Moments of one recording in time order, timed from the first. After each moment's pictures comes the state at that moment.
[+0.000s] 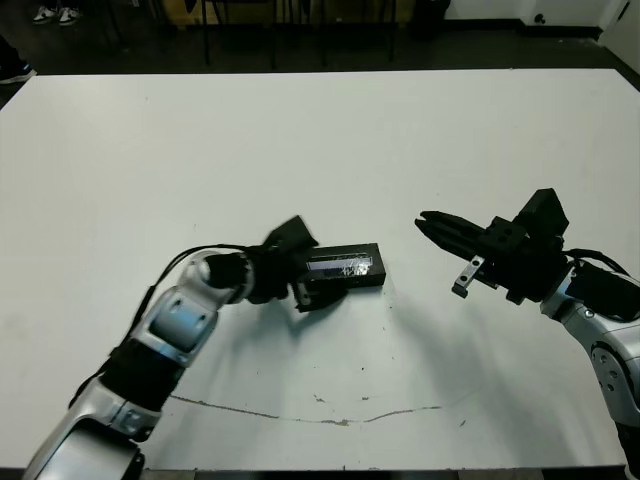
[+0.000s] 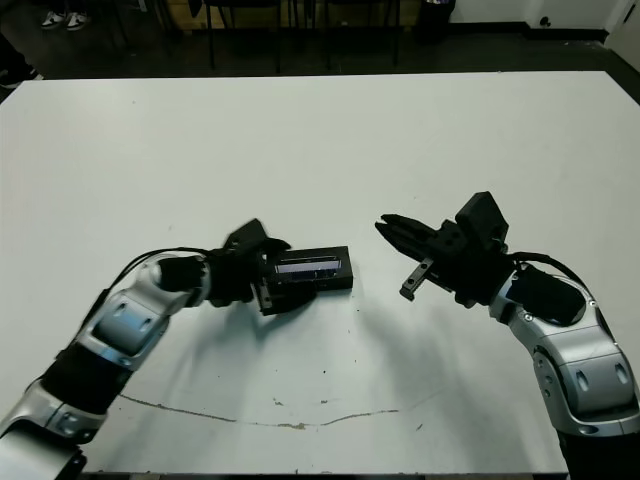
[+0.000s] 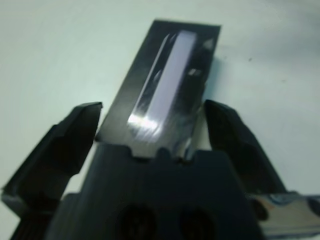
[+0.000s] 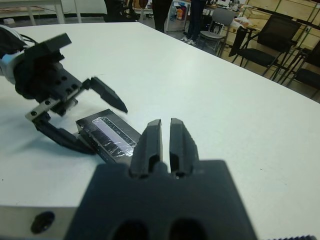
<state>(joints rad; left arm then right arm) -0.41 0.42 -0.37 0.05 0.00 0.49 -0.82 -0.14 -0.61 -0.01 -0.34 0.37 0.42 0.68</state>
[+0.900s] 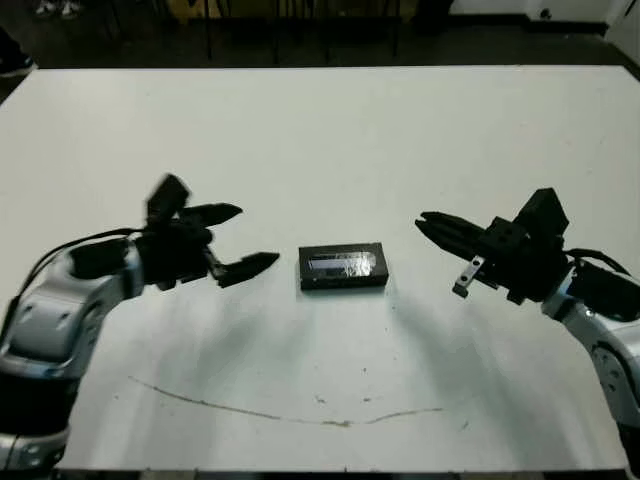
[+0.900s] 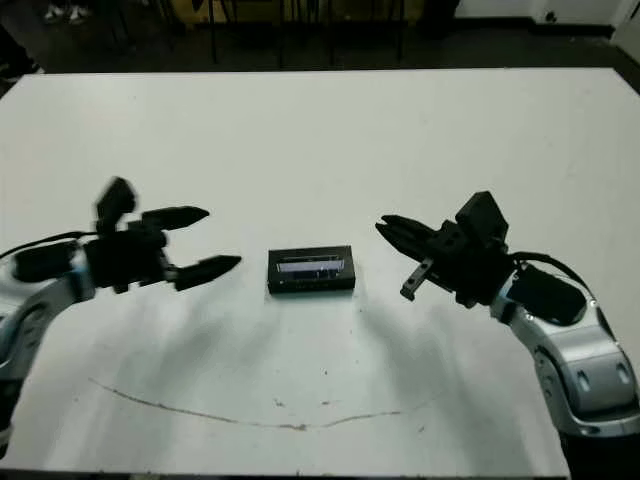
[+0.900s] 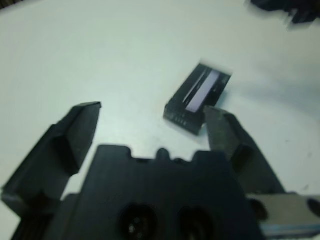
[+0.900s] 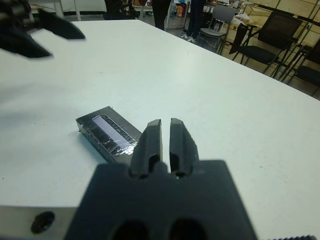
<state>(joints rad) -0.21 0.57 0.12 -0.31 -0.44 0.59 -0.82 -0.14 -0.61 -0.01 -0.35 0.37 0.44 0.67</state>
